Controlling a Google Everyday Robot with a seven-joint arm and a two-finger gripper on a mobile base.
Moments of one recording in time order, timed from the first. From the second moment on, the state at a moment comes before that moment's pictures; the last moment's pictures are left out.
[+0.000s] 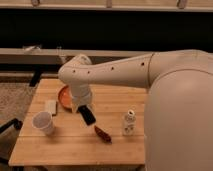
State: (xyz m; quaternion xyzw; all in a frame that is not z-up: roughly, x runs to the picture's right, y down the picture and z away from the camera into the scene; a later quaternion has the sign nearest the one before) arm -0.106 0.107 0.703 -0.26 0.24 0.64 0.68
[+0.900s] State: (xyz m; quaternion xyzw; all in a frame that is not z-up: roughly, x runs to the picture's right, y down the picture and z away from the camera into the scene) arm -0.064 0.194 0.755 -0.30 0.19 0.58 0.73
